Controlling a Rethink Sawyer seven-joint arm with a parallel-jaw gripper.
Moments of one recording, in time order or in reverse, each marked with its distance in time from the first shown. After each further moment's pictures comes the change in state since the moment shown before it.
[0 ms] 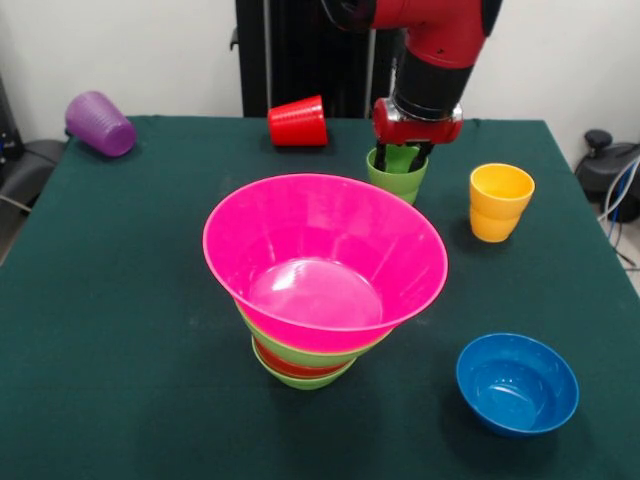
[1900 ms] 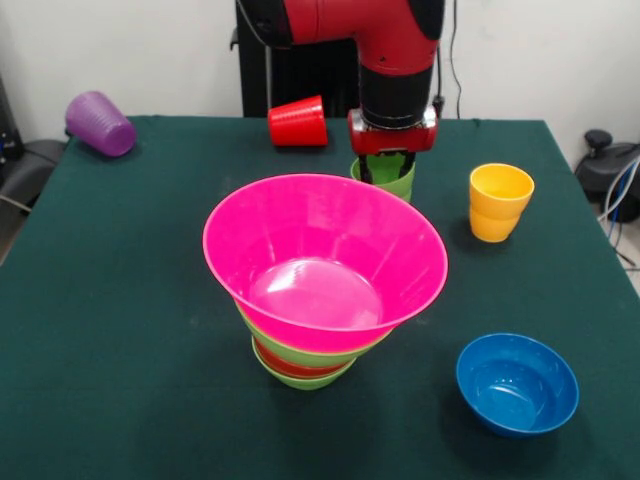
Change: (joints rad) arm -0.273 -0.001 0.178 0.067 0.033 -0.053 0.000
